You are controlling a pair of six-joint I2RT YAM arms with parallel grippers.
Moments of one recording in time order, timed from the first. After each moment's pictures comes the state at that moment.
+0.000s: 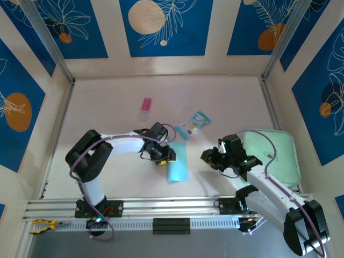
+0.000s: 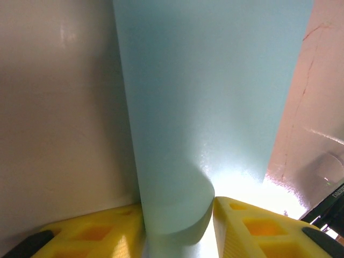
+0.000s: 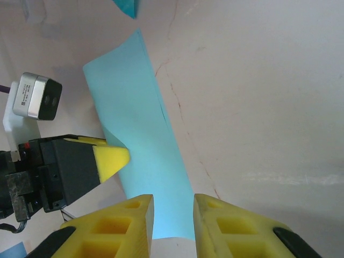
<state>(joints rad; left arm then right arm) -0.75 1.78 0.96 -0.38 0.47 -0.81 0.39 0.86 0.37 -0.38 -0.44 1.02</state>
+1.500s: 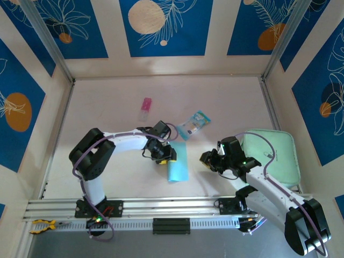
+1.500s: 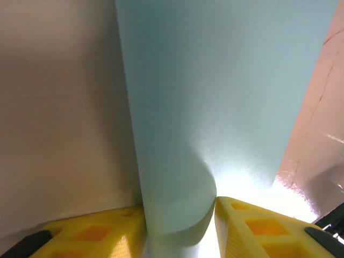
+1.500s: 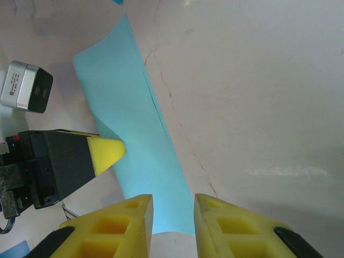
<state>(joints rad) -0.76 1.82 1.04 -0.49 0.43 -0.82 0.41 0.86 0.34 -0.35 -0.44 1.06</state>
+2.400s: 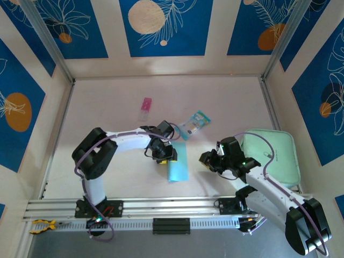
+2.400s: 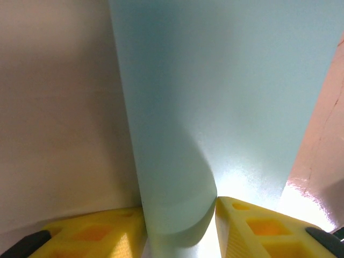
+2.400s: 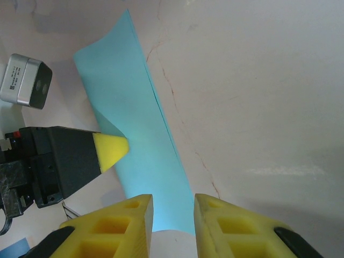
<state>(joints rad) -0.79 1.85 1.10 -0.57 0.37 -0.81 0.43 0.86 0.33 -0.34 -0.43 1.07</state>
